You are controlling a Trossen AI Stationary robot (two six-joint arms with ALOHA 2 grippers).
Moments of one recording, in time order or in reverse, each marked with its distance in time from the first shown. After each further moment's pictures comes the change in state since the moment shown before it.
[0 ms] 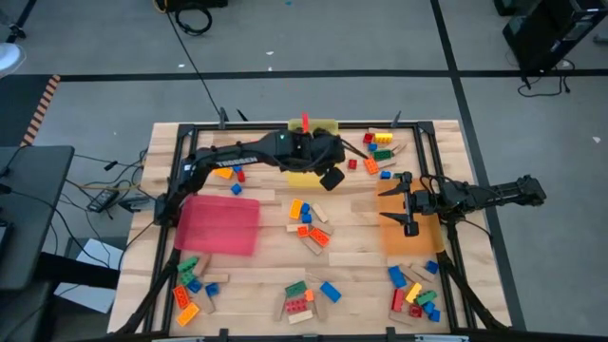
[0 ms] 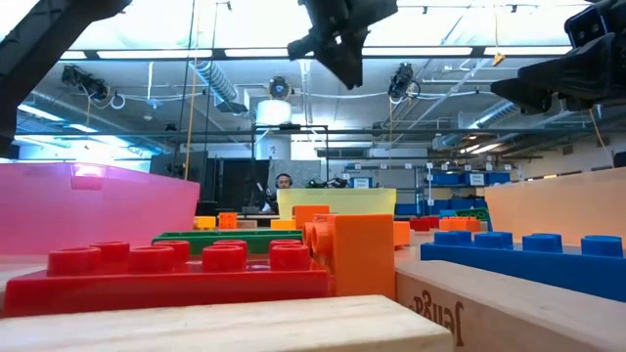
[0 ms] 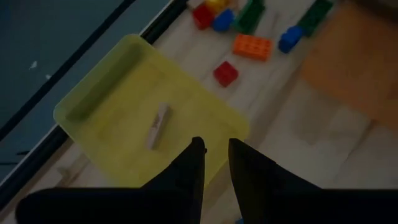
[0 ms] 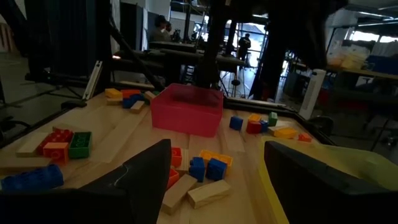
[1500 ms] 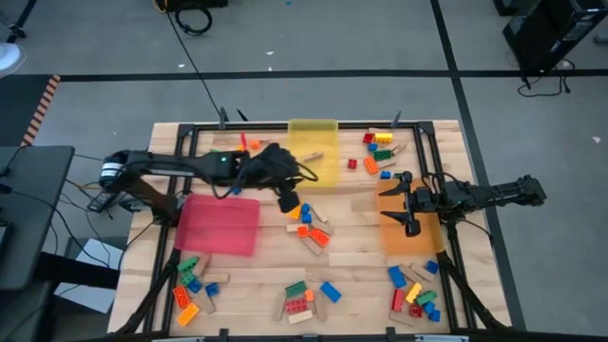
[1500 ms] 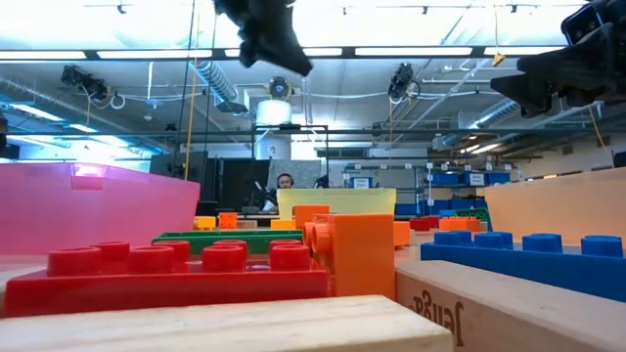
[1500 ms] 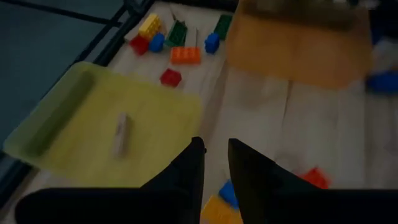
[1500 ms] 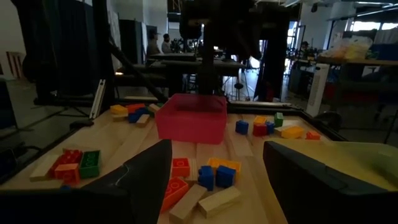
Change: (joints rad) left arm -0.047 -0.654 -1.029 0.702 0.162 0.309; right arm 0.000 0.001 0.000 0.031 -0.001 0.102
